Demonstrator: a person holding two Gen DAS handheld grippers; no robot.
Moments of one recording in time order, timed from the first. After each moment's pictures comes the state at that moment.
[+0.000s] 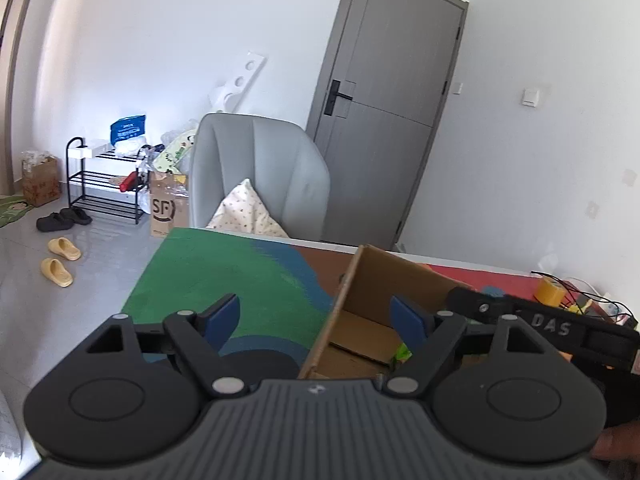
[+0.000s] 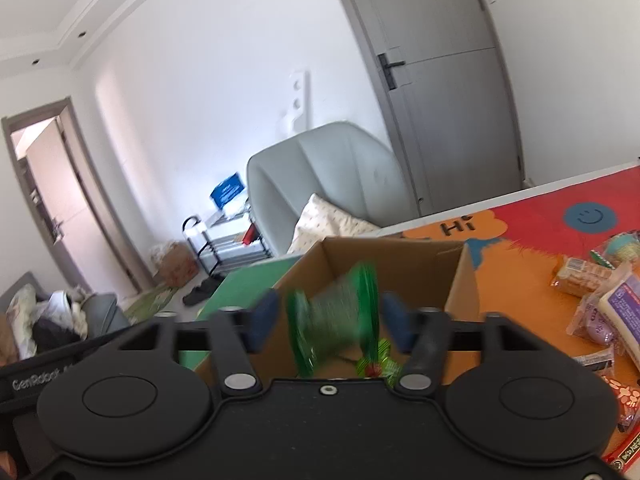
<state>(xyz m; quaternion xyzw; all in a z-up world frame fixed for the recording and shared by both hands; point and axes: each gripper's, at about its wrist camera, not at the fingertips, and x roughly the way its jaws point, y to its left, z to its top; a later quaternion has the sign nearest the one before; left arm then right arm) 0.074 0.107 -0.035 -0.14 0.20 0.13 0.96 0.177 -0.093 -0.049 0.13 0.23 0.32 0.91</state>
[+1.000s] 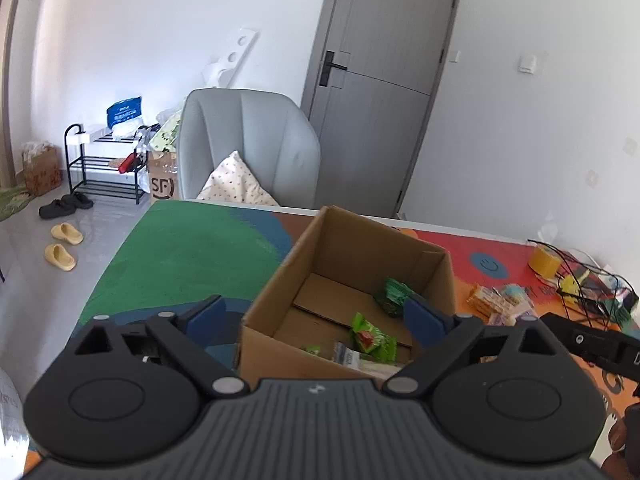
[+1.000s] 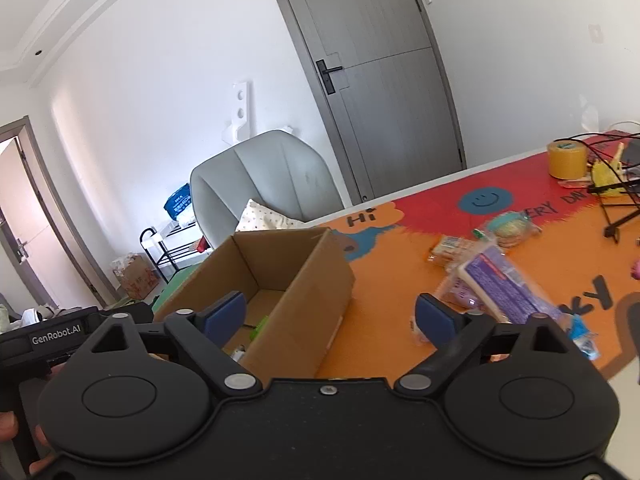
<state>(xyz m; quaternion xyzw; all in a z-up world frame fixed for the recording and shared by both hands) 0.083 0.052 -0.034 -0.13 0.25 0.12 0.95 0.148 -0.194 -0.054 0.14 0.25 0.25 0.92</state>
